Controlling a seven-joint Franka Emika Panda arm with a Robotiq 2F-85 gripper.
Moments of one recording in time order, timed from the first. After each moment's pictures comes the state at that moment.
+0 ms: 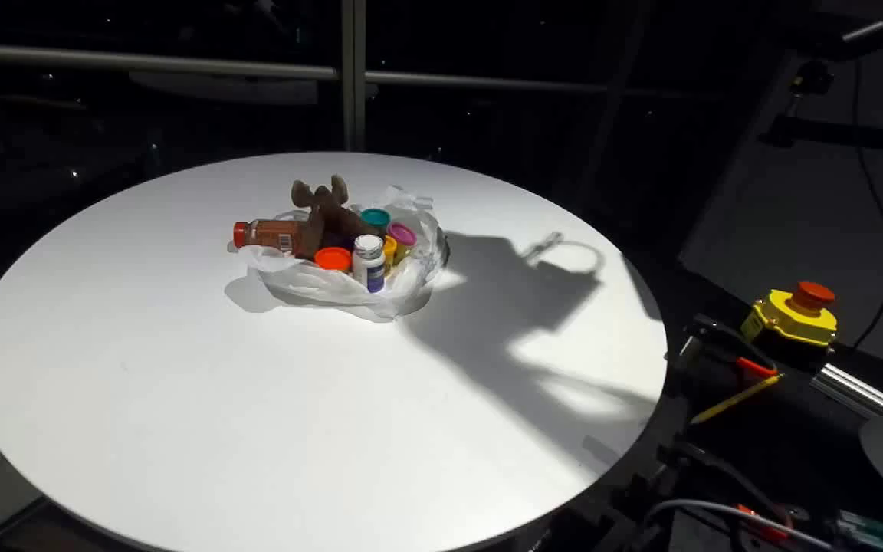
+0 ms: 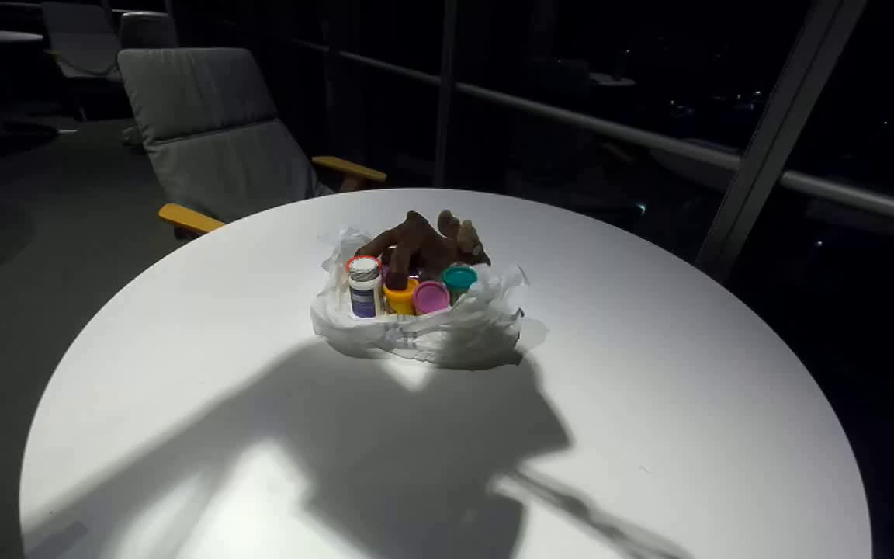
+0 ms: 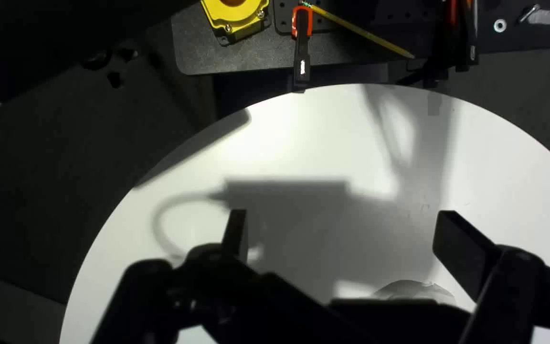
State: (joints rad) arm -0.11 -0.39 -0.20 -2.27 -0.10 1.67 -0.22
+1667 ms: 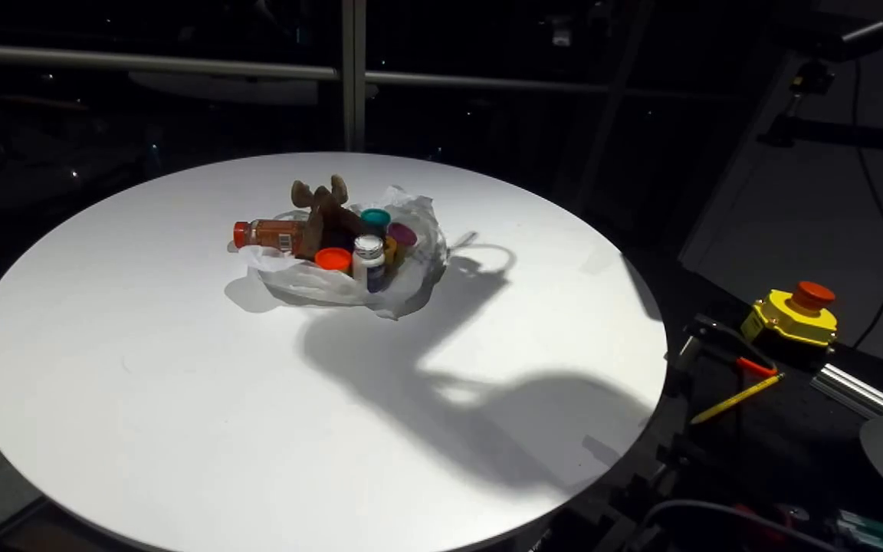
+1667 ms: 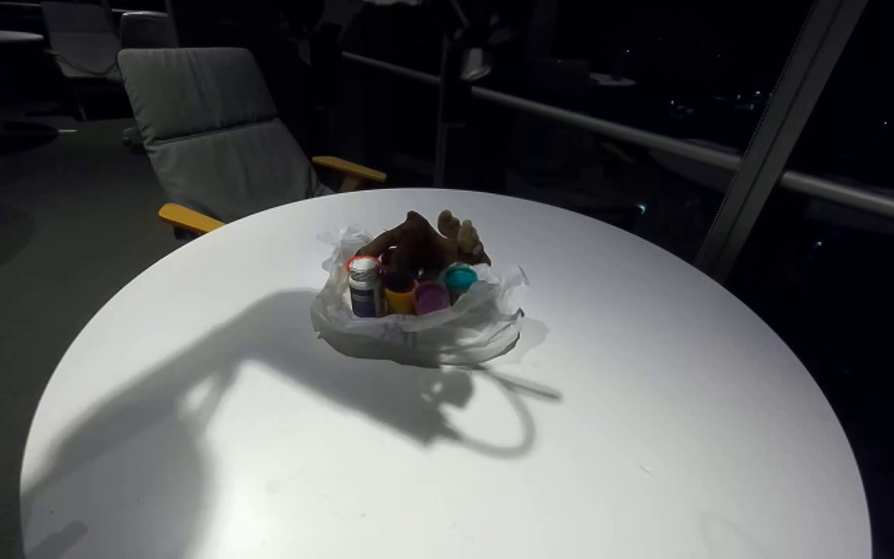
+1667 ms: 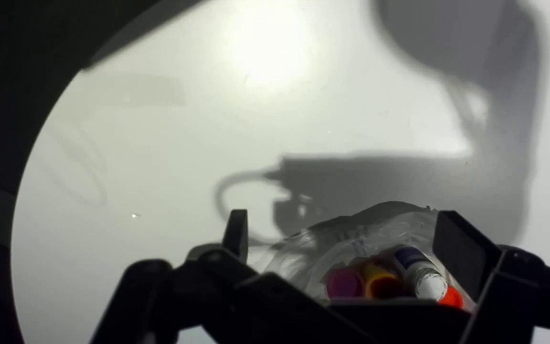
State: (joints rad) arm -0.03 -0.14 -0.04 -2.24 -0.10 2.02 -0.02
